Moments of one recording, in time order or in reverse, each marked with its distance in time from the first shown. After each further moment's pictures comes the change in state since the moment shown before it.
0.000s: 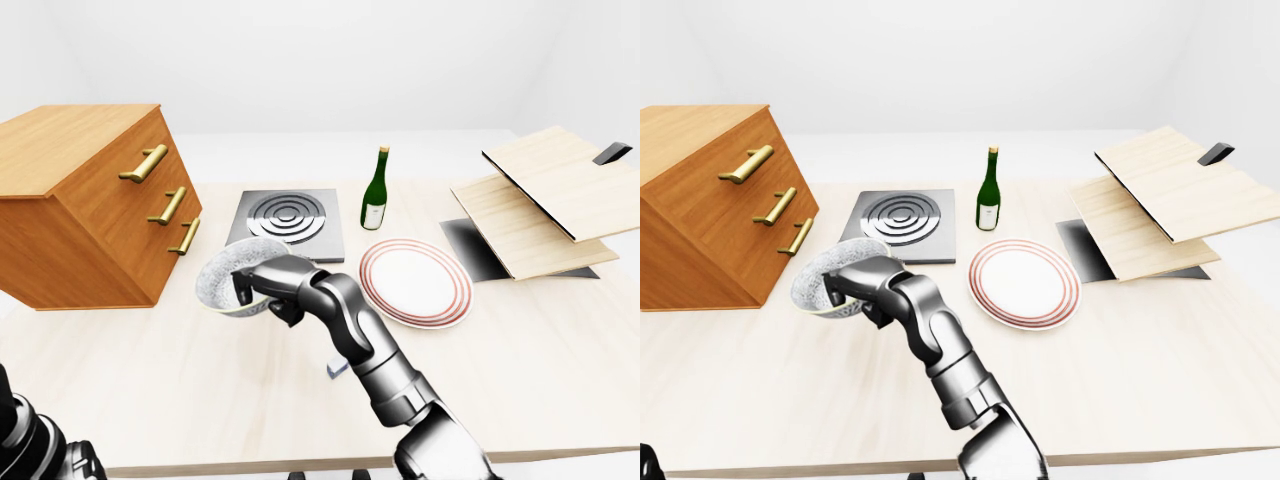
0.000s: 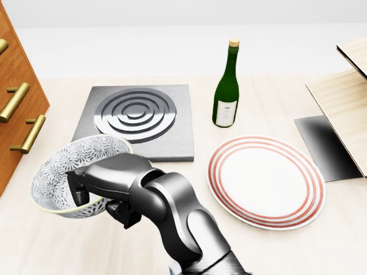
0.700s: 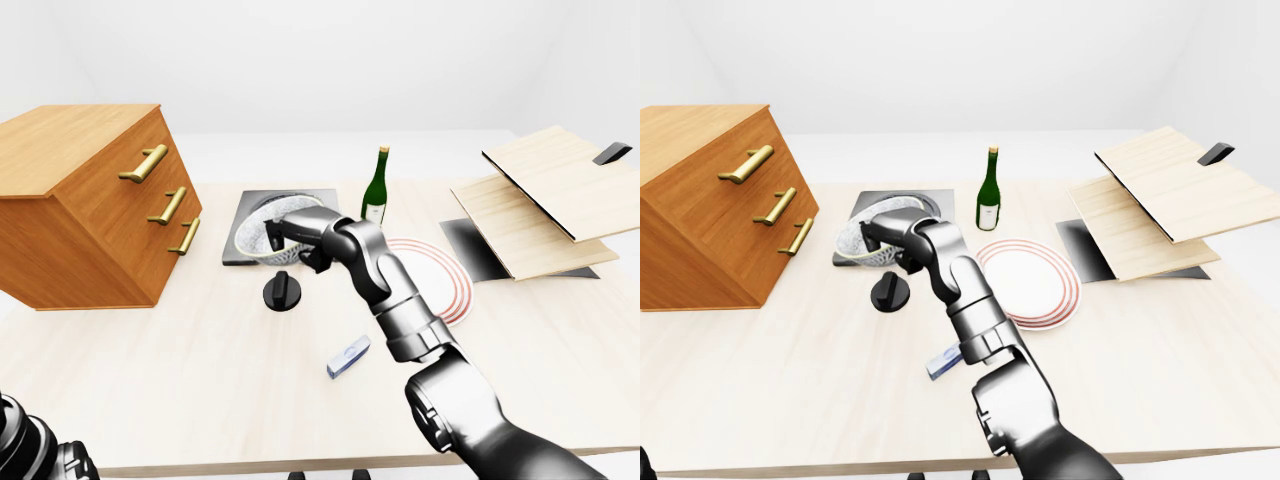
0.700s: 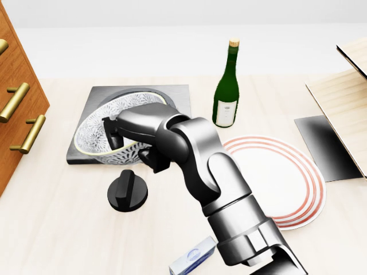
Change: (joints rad) left arm -0.002 0.028 0.010 -0.001 -0.034 0.000 0.000; right arm -0.312 -0.123 -0.159 0.219 -0.017 0.000 0.000
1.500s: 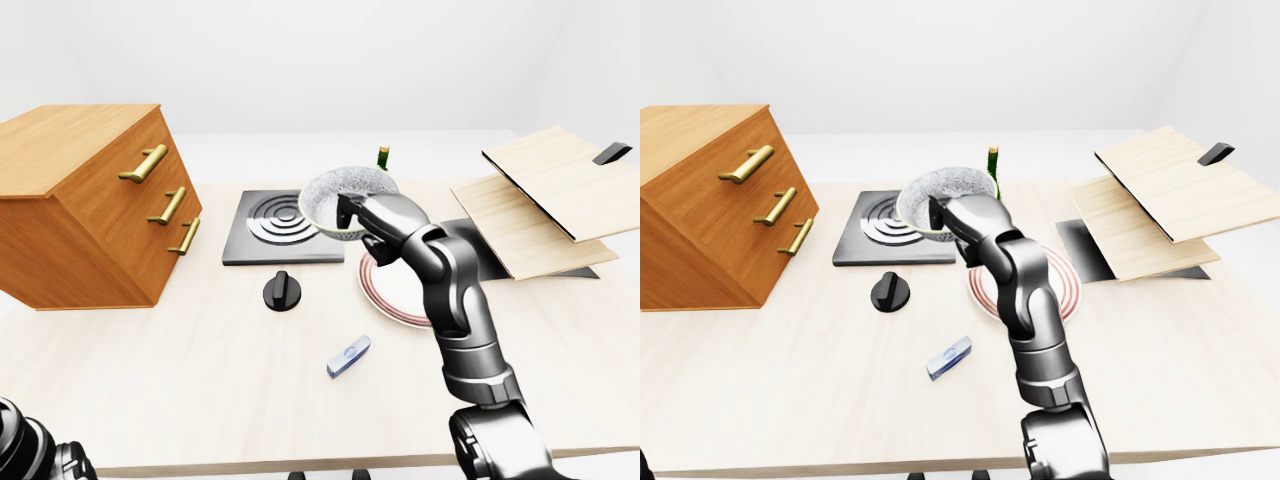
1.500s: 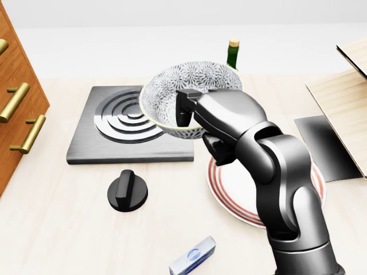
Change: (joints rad) left arm 0.002 0.007 0.003 -0.017 -0.012 0.000 0.000; right arm 0.295 -0.196 -0.107 -0.553 0.008 0.085 0.000
